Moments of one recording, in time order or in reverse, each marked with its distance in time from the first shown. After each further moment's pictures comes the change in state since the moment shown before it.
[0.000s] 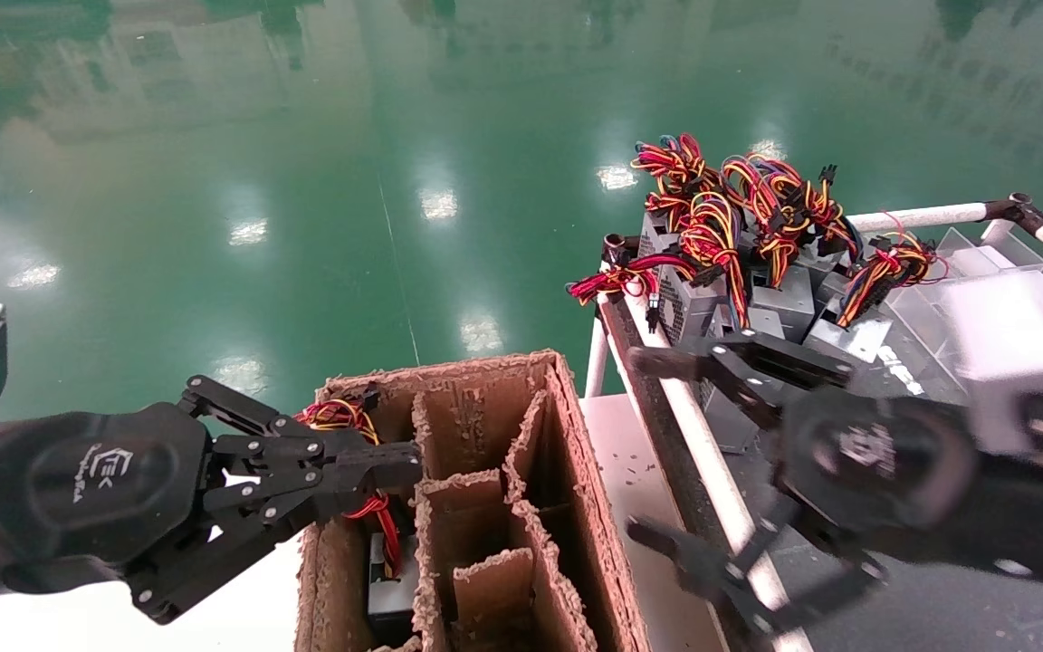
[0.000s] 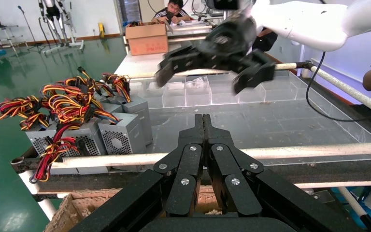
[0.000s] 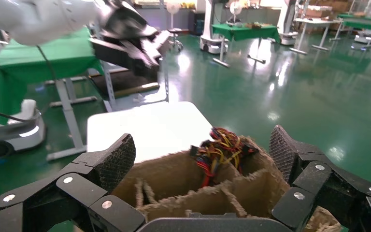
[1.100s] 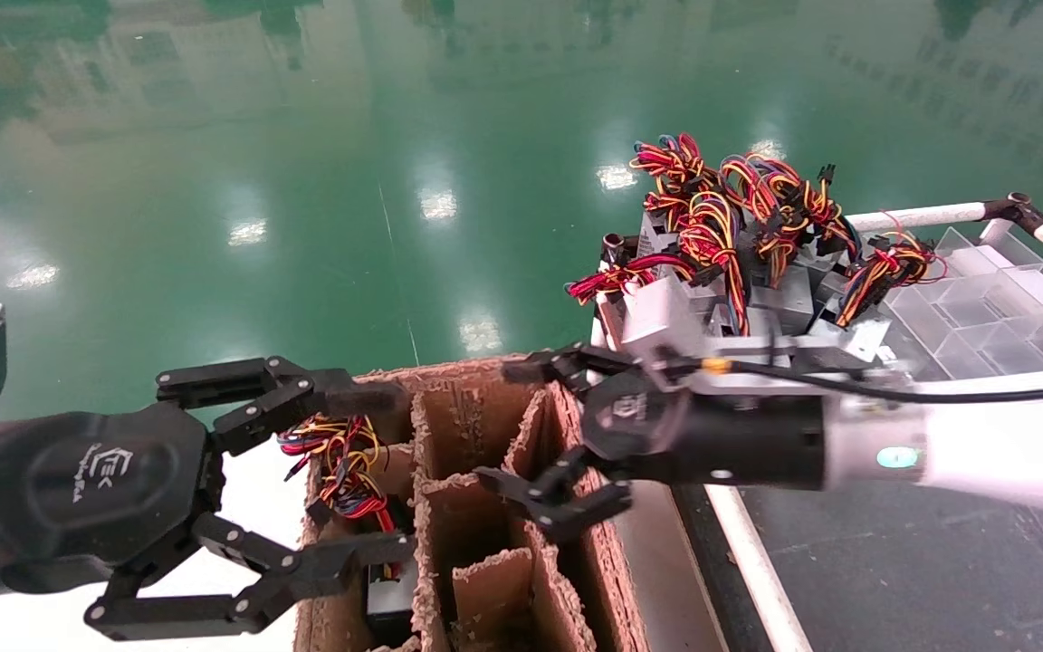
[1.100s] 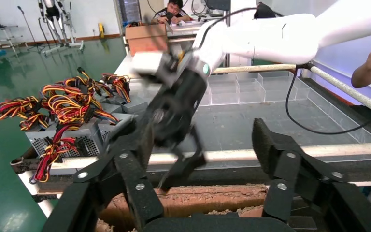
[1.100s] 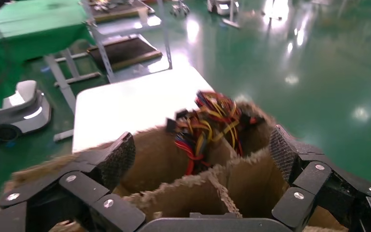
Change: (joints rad) left arm 0.000 0.000 0.001 0.001 -0.001 0.000 0.000; right arm 0.244 -0.388 -0.210 -0.470 -0.295 0.044 -0.094
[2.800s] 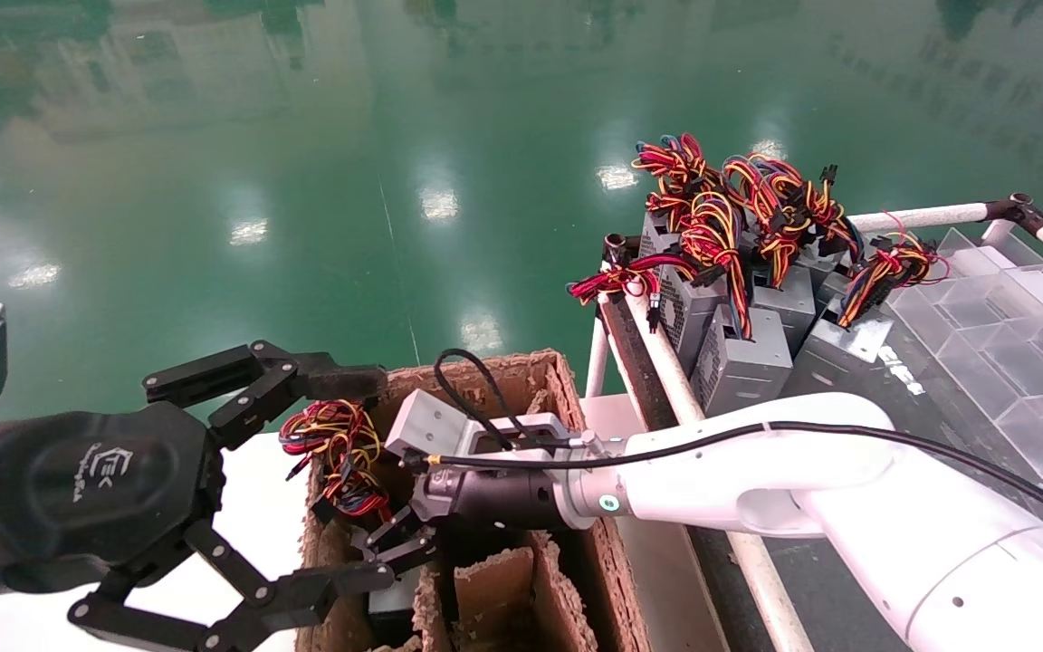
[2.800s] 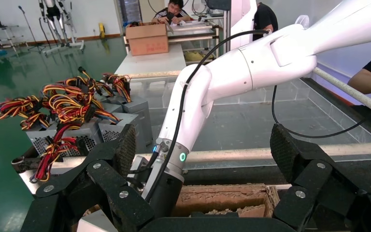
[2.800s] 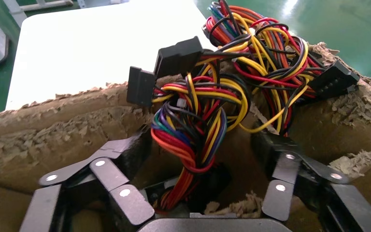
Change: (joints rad) left arm 0.000 0.000 0.001 0.000 -0.001 0.000 0.001; right arm 0.060 -0.281 -0.517 -0.128 0.096 0.431 -0.144
